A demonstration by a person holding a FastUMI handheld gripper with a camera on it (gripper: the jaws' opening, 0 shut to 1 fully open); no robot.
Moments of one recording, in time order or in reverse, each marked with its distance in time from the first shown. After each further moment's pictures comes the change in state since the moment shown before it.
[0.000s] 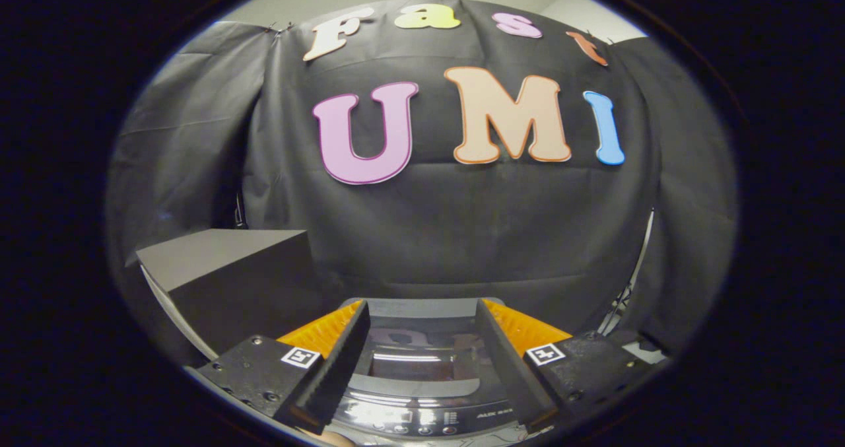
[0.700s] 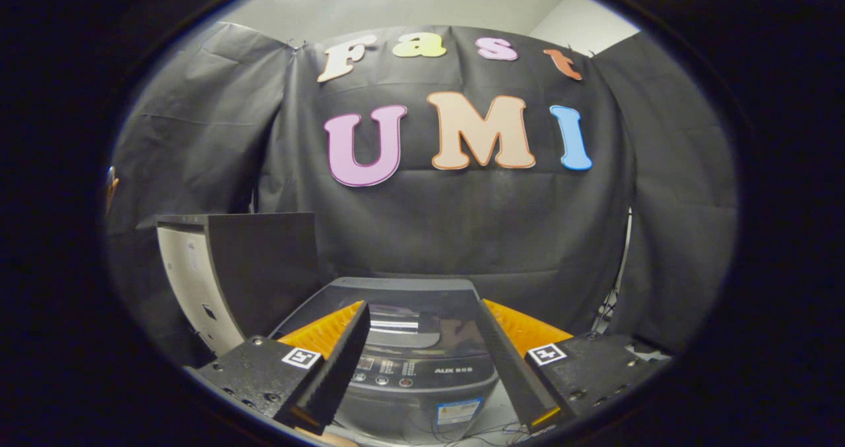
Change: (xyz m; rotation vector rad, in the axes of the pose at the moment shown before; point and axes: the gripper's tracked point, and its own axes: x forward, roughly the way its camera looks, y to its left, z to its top) arm -0.104 -0.050 -0.078 -0.012 -0.123 0.009
